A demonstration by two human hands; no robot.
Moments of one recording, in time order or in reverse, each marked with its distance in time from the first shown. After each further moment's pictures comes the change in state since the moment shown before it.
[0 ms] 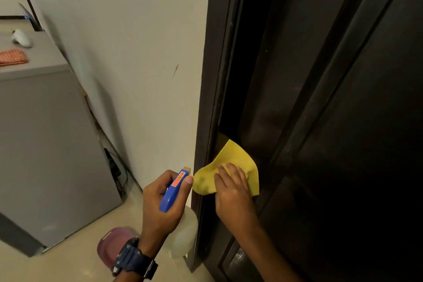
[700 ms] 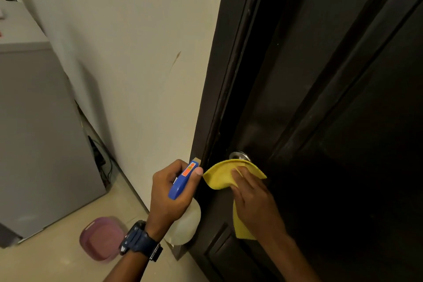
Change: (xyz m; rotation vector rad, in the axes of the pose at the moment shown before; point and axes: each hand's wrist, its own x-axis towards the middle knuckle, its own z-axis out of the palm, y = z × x) left_hand 0.008 -0.013 0.020 -0.084 -0.076 0.031; right_hand -0.034 0.040 -0.030 0.071 0.098 0.002
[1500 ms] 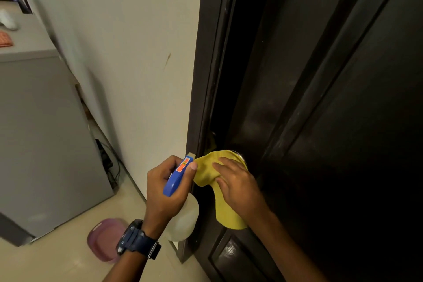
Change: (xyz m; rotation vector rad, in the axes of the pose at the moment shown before) left_hand 0.002 0.015 0.011 0.053 0.060 0.036; right_hand 0.038 0.009 0.022 0.182 -0.051 -0.061
